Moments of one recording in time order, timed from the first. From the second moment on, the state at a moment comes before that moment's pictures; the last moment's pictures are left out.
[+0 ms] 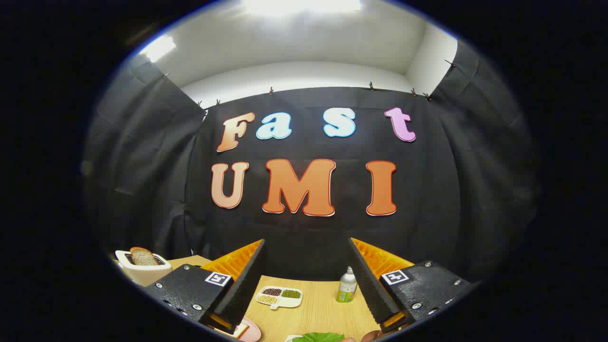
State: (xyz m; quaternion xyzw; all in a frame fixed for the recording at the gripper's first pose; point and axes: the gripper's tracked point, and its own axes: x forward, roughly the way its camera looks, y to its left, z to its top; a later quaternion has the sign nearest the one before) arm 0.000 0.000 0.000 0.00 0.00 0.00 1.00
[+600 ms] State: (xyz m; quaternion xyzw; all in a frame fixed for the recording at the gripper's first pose) arm -0.035 0.002 0.022 0.00 0.00 0.01 1.00
